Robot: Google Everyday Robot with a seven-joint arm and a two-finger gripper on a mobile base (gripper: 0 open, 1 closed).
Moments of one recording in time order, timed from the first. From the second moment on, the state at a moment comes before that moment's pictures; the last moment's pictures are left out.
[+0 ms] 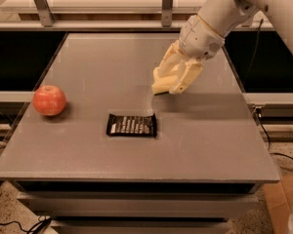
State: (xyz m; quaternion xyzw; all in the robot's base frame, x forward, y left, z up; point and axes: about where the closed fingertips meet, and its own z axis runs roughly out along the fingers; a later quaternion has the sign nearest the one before) arm 0.560 -0.062 0.896 -0.81 0.51 0.19 0.22
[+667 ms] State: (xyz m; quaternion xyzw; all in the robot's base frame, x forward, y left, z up) arm 0.523 -0.043 0.904 -0.83 0.47 0.20 0.22
